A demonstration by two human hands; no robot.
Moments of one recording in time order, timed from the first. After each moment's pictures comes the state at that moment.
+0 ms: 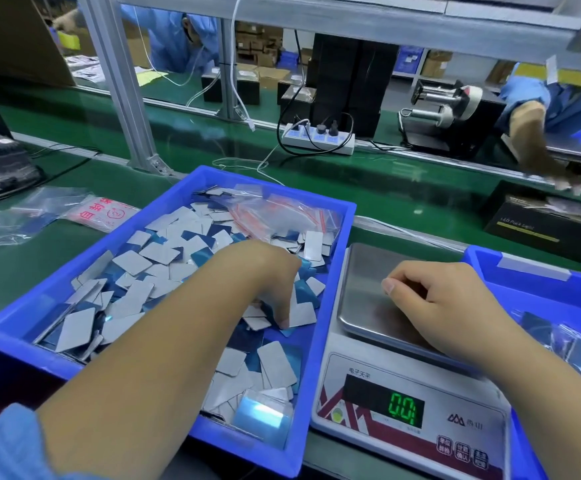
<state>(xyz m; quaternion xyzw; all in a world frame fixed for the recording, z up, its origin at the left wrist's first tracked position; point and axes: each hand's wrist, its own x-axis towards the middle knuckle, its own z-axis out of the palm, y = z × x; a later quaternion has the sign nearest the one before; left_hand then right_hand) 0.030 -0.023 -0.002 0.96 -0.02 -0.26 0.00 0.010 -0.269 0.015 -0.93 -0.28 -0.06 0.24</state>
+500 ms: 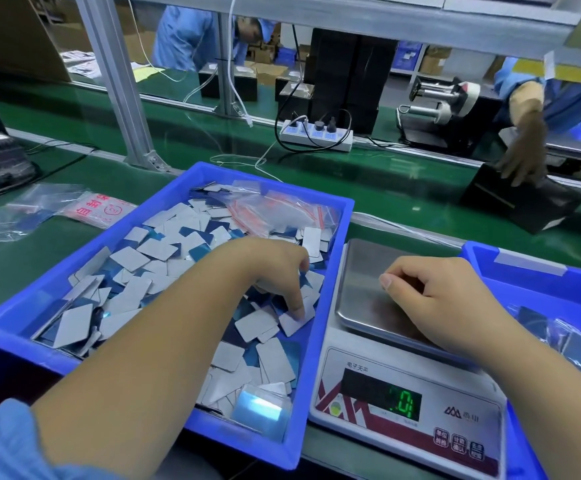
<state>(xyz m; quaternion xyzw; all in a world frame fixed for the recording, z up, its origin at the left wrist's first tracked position) 0.034 -0.021 -0.003 0.96 -0.01 -0.25 0.15 0.011 -0.270 0.013 -0.93 -0.28 -0.05 0.24</state>
